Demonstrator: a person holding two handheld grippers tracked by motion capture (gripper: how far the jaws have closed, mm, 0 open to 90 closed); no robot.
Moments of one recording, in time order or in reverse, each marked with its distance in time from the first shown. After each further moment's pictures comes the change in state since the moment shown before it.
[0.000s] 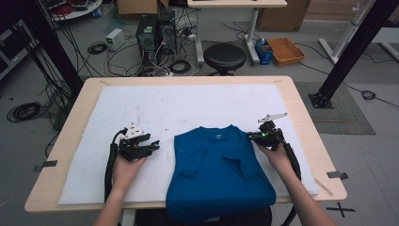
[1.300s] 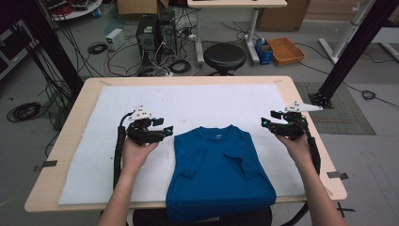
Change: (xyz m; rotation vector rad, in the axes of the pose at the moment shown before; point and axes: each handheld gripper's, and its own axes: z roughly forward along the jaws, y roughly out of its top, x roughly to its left) left arm -0.010 0.062 0.005 -0.118 -0.187 -0.035; right arm -0.038 0.012 -0.062 -0.303 -0.003 -0.039
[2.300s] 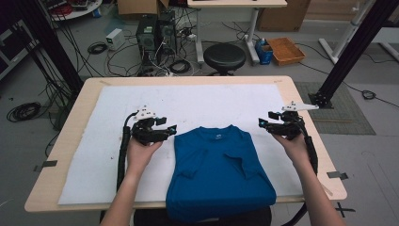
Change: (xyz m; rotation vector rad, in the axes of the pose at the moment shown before) left arm -0.007 0.002 0.017 0.006 0.022 -0.013; right arm 0.001 -0.002 0.014 0.045 0.017 0.026
